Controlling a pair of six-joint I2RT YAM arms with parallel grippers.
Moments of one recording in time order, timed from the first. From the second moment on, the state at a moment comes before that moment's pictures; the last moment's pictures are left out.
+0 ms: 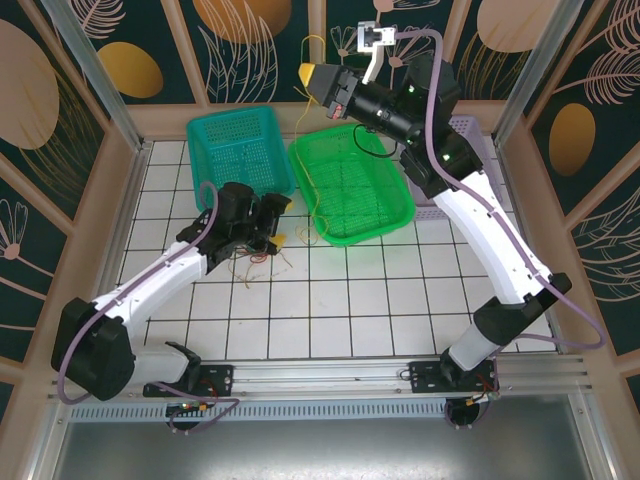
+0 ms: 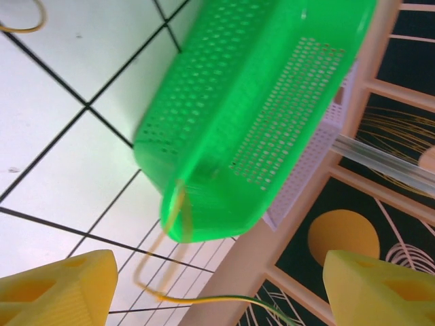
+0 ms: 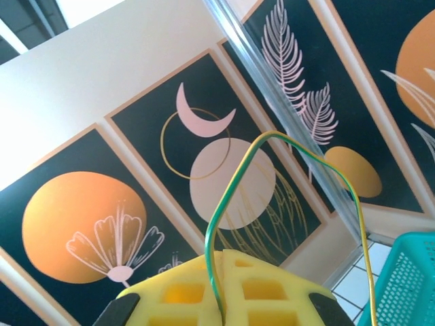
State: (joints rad) left arm -0.51 1.32 0.91 -0.25 0.27 -1.68; right arm 0.66 1.59 2.01 -0.20 -0.43 0.68
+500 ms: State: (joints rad) left arm -0.51 1.41 0.90 -0.17 0.32 -1.70; right arm 0.68 1.56 1.96 -0.15 -0.44 0.71
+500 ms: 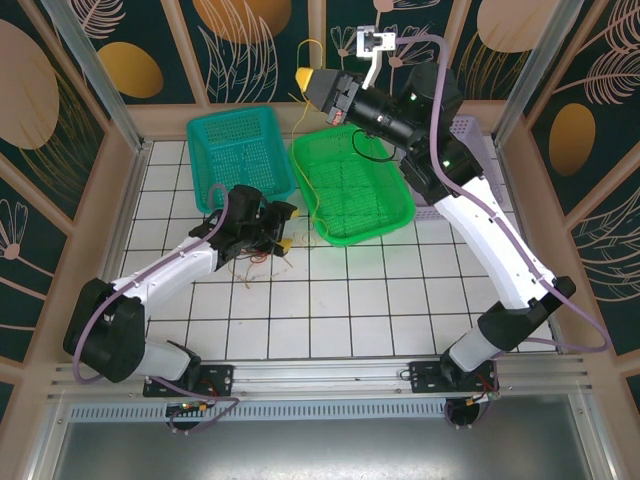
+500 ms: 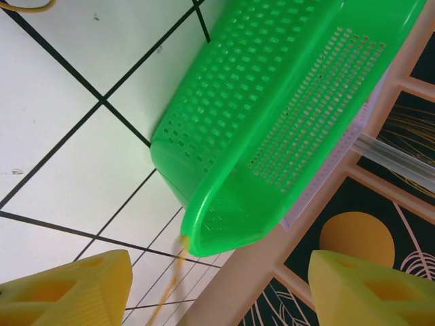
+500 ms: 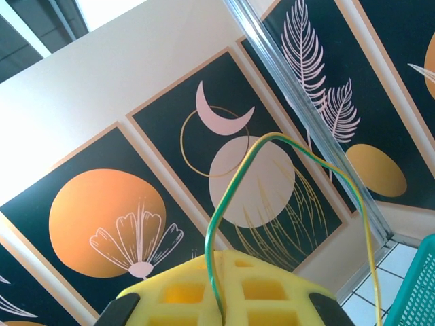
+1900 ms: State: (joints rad) left arm -0.53 1.21 0.74 -0.18 0.19 -1.66; right arm 0.45 1.54 1.98 -0.16 -0.43 0.70
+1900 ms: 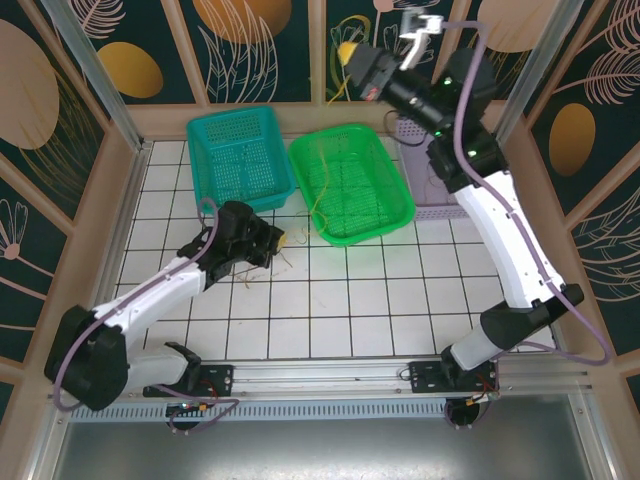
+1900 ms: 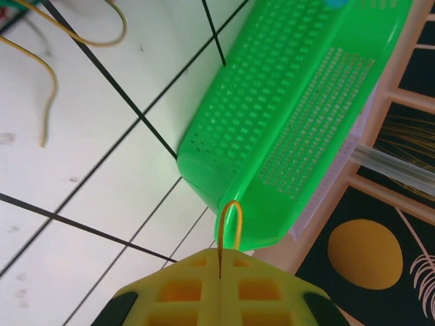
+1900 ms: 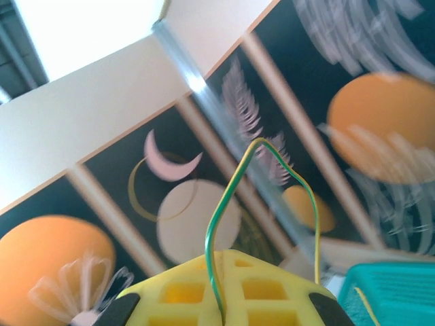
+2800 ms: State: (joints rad) left arm -0.53 0.73 0.54 -0.64 -0.09 -1.59; right arm -0.15 1.82 2.38 -0.14 -0.38 0.79
